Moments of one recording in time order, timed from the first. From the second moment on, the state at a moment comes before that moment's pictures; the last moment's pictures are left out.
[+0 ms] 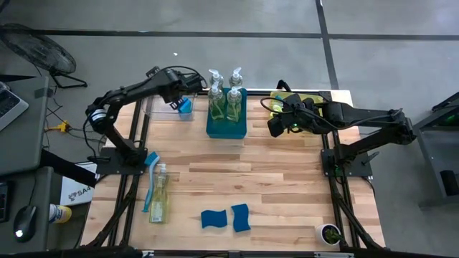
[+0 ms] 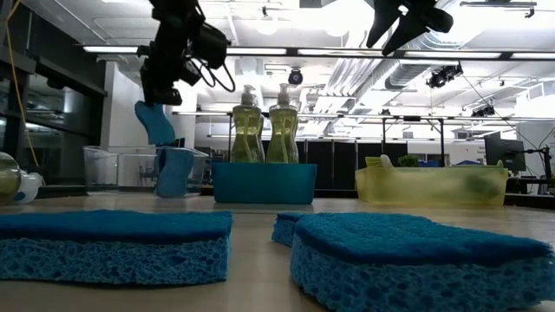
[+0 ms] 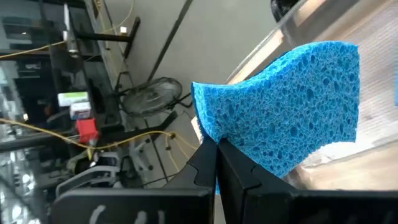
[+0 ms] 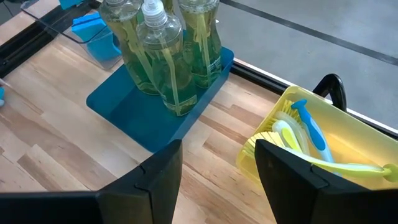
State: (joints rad) left arm 0.61 1.61 1.44 -1.44 -0.92 -0.26; right arm -0.04 1.25 1.33 -1.01 0.60 0.80
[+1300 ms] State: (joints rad) left arm 0.61 1.78 1.44 -1.36 -0.93 -0.21; right arm -0.04 1.25 1.33 -1.01 0.59 0.80
